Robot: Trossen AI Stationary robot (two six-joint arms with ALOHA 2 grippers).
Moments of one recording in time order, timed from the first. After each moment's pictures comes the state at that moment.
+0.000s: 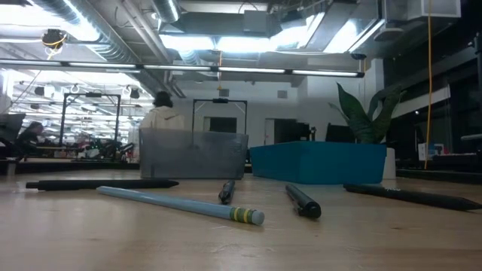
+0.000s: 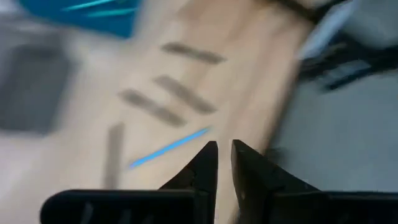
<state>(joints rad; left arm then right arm) -0.71 1.79 2.15 -1.48 -0.53 -1.20 0.32 1.81 2.30 -1.32 0.66 0.33</state>
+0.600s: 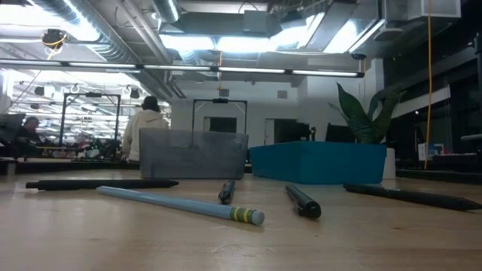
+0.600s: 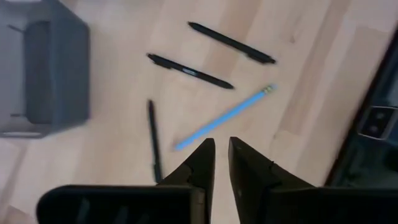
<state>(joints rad) -0.55 2.06 2.23 -1.57 -0.34 -0.91 0.32 1.70 2.30 -1.37 0.69 0.33</state>
